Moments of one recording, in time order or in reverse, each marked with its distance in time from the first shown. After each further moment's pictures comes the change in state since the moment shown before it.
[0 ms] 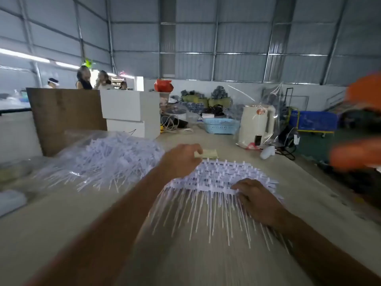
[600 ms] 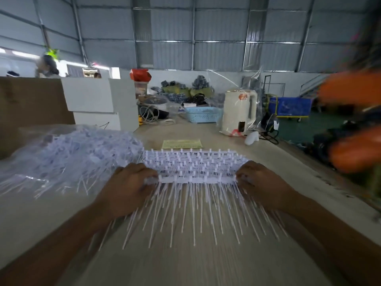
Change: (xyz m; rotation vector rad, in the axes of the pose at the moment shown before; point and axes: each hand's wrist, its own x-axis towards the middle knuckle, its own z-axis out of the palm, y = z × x) left_hand -0.085 -0.064 0.017 0.226 -0.040 0.112; right_hand -0.012 0.030 -0.026 -0.069 -0.049 0.034
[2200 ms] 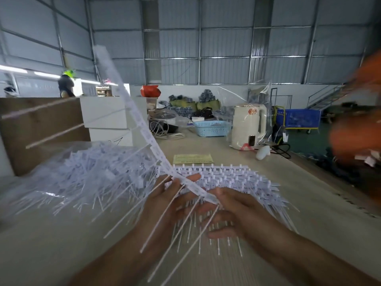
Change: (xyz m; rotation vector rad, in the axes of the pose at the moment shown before) left_hand 0.007 0.085 -0.014 -1.794 0.111 -0.567; right_hand -0.010 -0.137 -0.014 1.466 -0.095 0.241
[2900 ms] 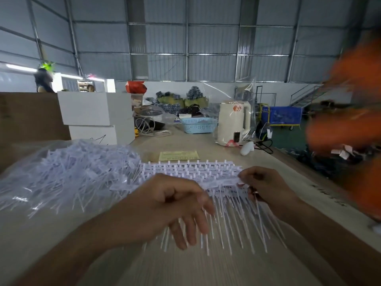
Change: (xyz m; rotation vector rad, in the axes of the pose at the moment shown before) left_hand -0.037 0.060 0.029 0.643 -0.695 0.068; right_hand 0.019 0.000 -0.104 -0.234 0.551 0.010
